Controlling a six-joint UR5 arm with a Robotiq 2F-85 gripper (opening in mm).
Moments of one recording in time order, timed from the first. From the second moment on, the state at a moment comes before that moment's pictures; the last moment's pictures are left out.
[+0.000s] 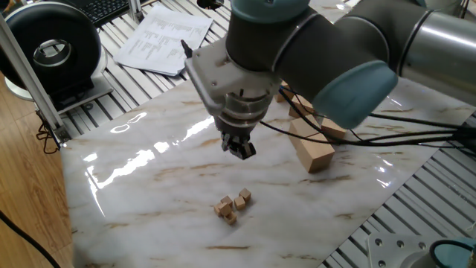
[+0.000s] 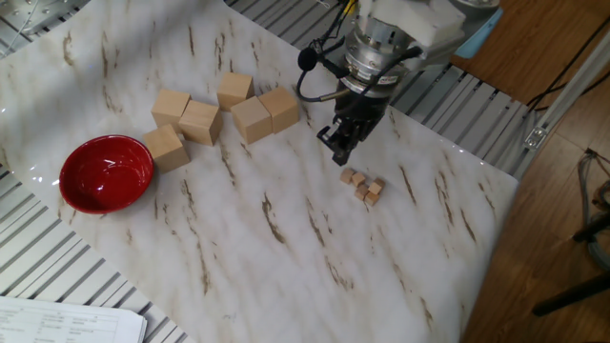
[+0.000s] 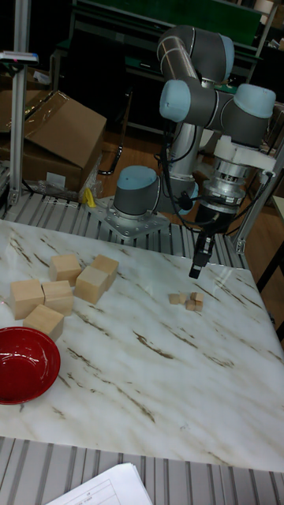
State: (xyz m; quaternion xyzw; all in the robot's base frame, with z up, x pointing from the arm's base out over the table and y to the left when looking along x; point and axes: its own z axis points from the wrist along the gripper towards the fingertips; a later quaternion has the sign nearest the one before) arm 0.425 0.151 0.126 -0.61 0.78 -0.06 0.08
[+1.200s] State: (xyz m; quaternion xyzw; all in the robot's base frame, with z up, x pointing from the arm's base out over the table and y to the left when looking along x) arm 0.386 0.153 0.120 -0.57 0.82 -0.01 0.02
